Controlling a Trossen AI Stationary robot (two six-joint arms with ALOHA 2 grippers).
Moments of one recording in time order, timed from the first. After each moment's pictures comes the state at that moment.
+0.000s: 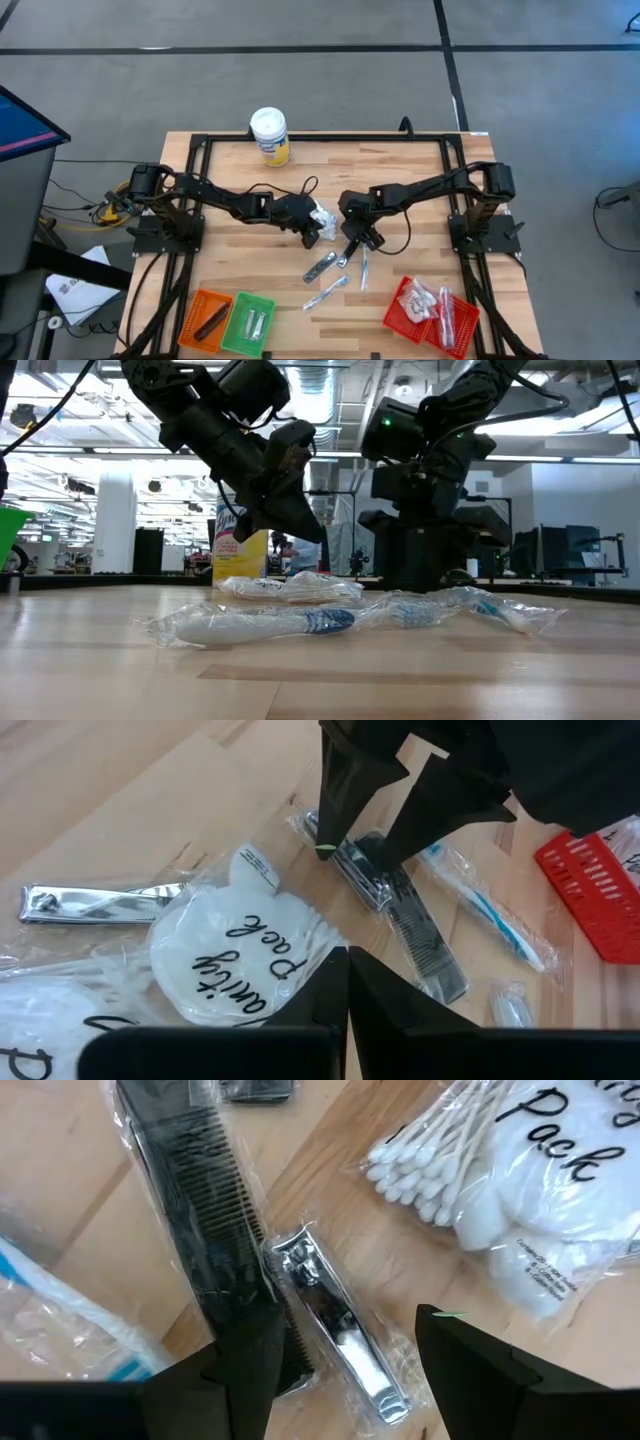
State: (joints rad) left arm 0.00 1.69 0.84 0.16 -0.05 -0.61; right arm -0.06 1.79 0.99 -0.37 -0.14 -0.67
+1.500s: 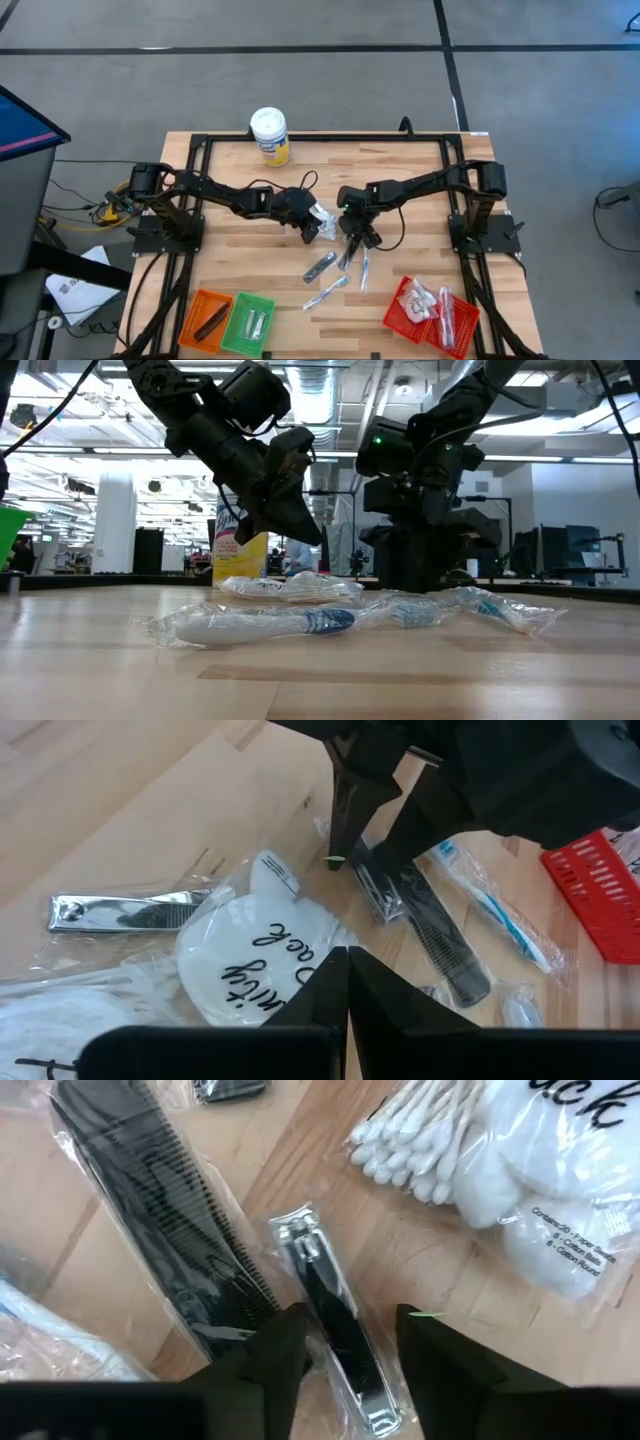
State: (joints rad) left arm 0.05 1.69 0.84 0.15 0.01 -0.58; right arm -0.11 1.85 1.01 -0.40 -0.22 -0.59
